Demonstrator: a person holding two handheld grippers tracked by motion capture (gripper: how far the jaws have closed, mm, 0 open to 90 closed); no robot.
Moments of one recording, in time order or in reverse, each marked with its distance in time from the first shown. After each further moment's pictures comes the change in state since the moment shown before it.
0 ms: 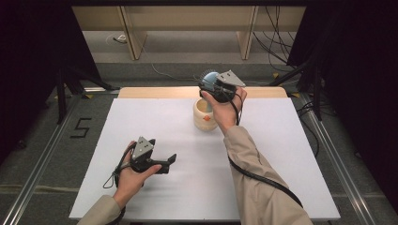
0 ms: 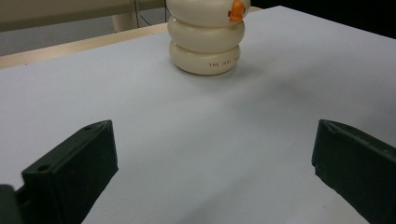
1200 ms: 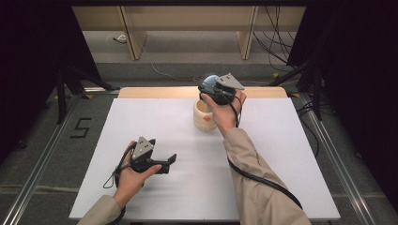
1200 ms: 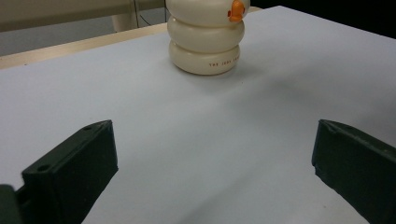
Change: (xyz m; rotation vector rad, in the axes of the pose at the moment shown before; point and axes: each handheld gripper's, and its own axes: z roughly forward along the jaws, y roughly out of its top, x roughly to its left) left arm 0.000 0.000 0.000 0.002 0.001 0.000; right arm 0.000 -0.011 0.002 0.019 -0.002 0.008
